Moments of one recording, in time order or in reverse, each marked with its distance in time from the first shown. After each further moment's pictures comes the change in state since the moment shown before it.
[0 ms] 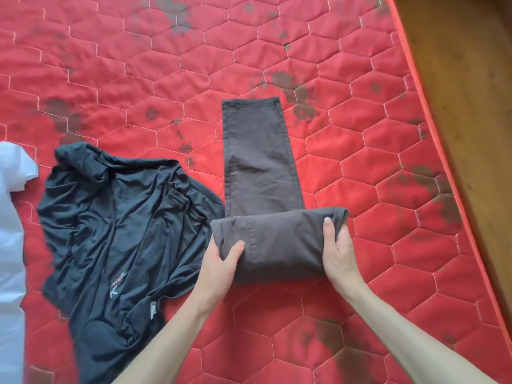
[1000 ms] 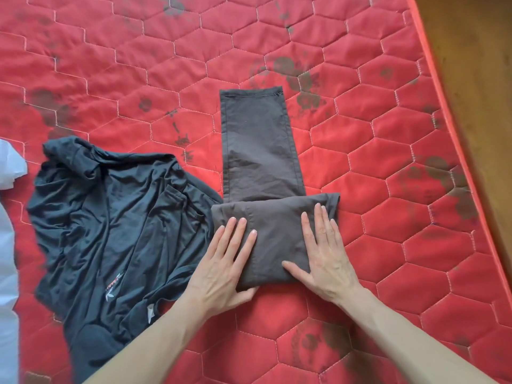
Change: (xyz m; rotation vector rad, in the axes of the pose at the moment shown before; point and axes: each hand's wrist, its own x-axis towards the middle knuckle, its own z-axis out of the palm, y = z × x) left_hand 0.032 -0.056 -0.017 1.342 -0.216 0.909; right_hand 0.000 0.041 0.011 -0.978 -0.215 -0.734
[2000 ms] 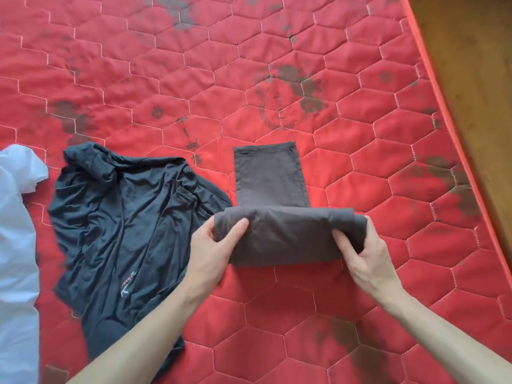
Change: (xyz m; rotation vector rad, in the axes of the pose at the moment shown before) left_hand 0.020 0.006 -0.085 -1.298 0.343 -0.806; right_hand -0.012 -0.001 -0.084 0.812 0.209 0.388
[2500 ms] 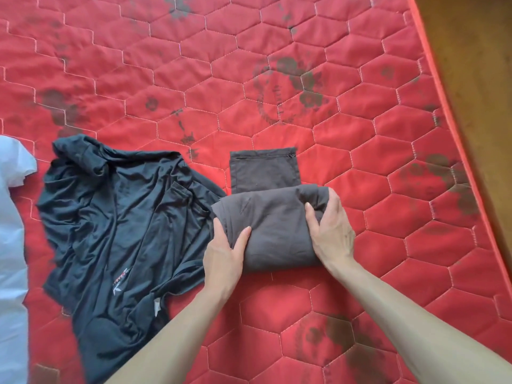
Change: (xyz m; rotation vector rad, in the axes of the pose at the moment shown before) left_hand 0.003 -0.045 0.036 0.492 0.128 -0.130; right_hand 0.049 0.021 0.071 -0.494 0.134 0.095
